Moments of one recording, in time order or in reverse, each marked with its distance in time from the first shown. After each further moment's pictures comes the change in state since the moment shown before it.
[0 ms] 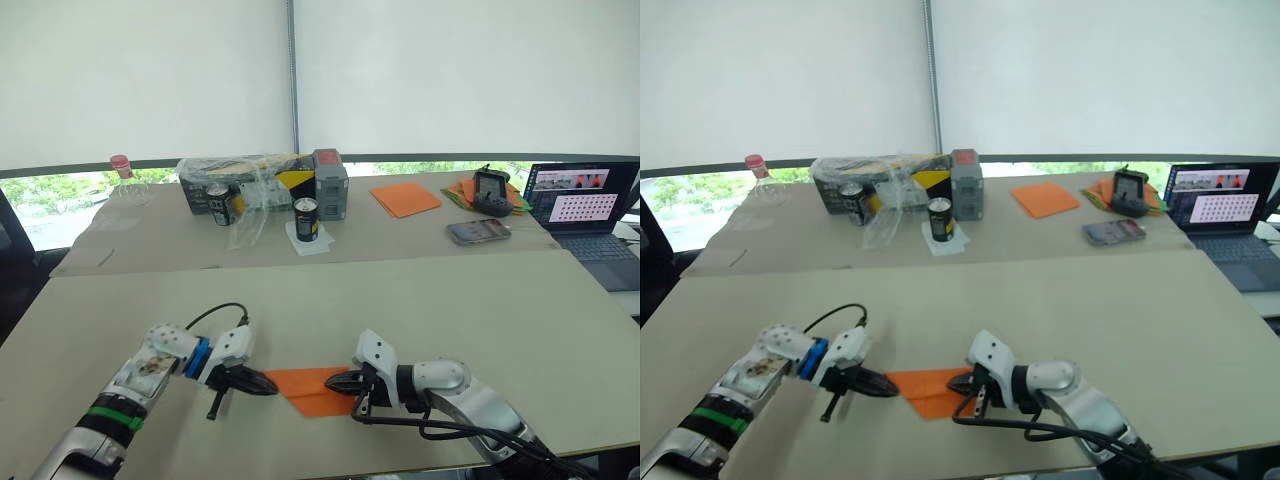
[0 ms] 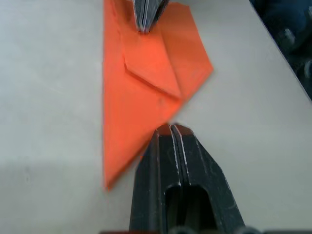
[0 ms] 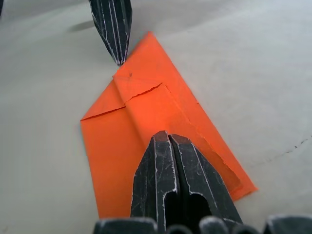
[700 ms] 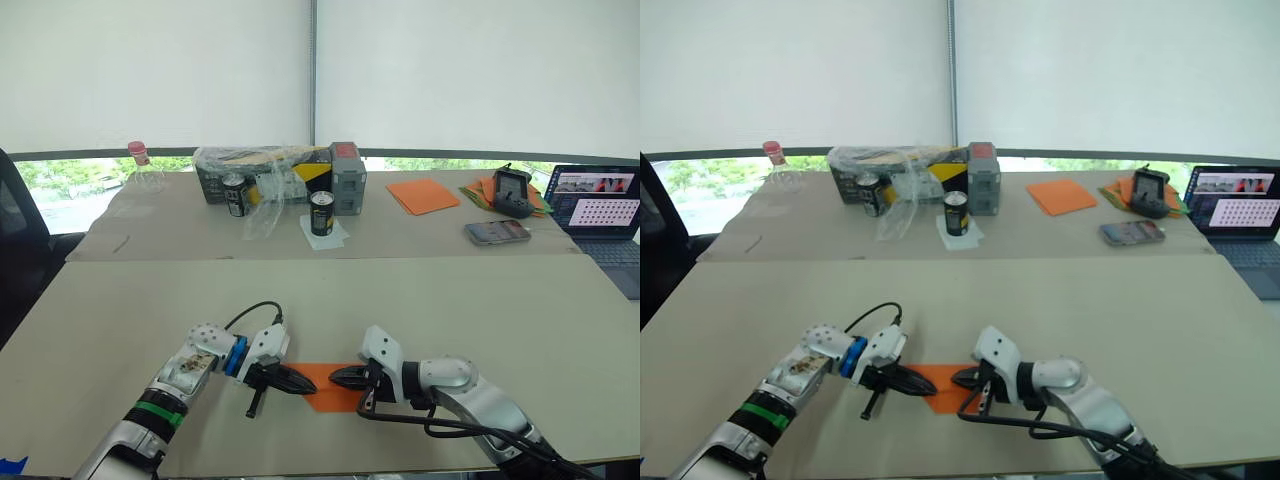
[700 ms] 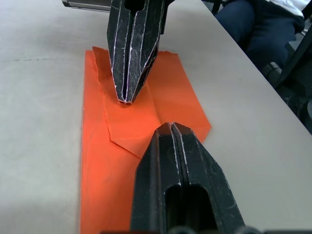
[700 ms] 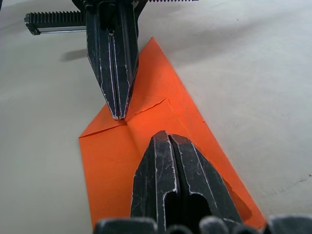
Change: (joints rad) left arm -0.108 -0.160 -0.119 0.040 0.088 -0.150 -0.008; right arm 0.025 -0.008 -0.035 -0.024 0.000 -0.009 -0.016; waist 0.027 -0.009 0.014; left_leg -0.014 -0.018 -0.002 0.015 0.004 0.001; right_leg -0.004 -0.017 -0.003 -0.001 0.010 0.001
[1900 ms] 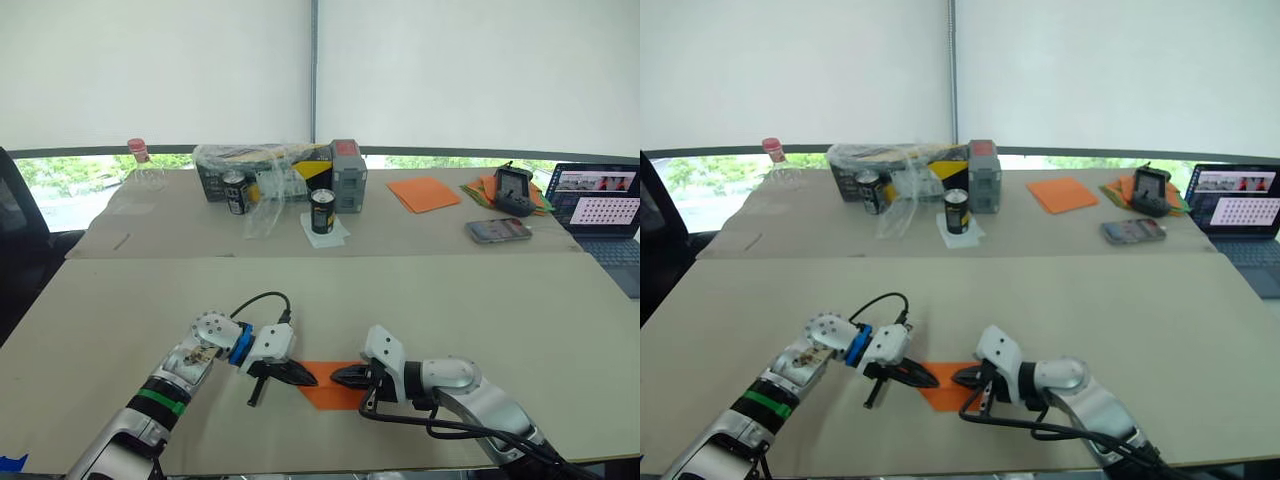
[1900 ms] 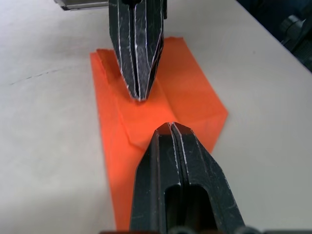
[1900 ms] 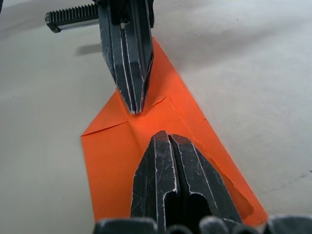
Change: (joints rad) left arm -0.057 0.018 -0.024 -0.003 0.090 -0.120 0.019; right arm 0.013 -0.003 -0.015 -0.007 -0.001 -0.009 0.004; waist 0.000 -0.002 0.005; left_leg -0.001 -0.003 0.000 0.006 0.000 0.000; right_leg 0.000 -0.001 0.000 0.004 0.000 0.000
